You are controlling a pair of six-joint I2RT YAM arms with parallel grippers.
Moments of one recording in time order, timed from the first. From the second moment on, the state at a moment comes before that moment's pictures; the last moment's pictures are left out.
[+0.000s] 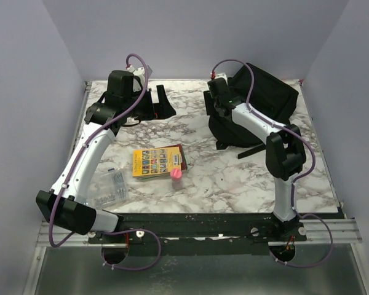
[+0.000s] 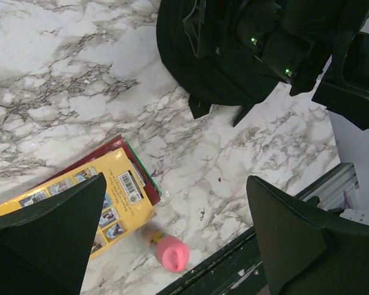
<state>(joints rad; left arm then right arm) -0.31 1.38 1.53 -0.73 0.38 -0.38 0.49 2.05 1.68 -0.35 0.41 0.13</state>
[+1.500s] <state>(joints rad) -0.27 1.55 1.47 -0.65 0.60 -0.47 0.62 1.58 0.88 0.11 0.06 -0.35</state>
